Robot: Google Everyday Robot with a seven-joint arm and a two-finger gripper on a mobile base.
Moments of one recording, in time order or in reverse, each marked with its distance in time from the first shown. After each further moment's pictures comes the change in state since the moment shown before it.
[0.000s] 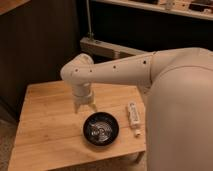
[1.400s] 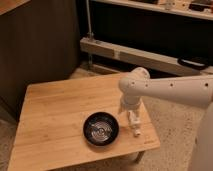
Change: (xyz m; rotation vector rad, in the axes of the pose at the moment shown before) arm -0.004 -0.223 0.056 0.022 -0.091 0.287
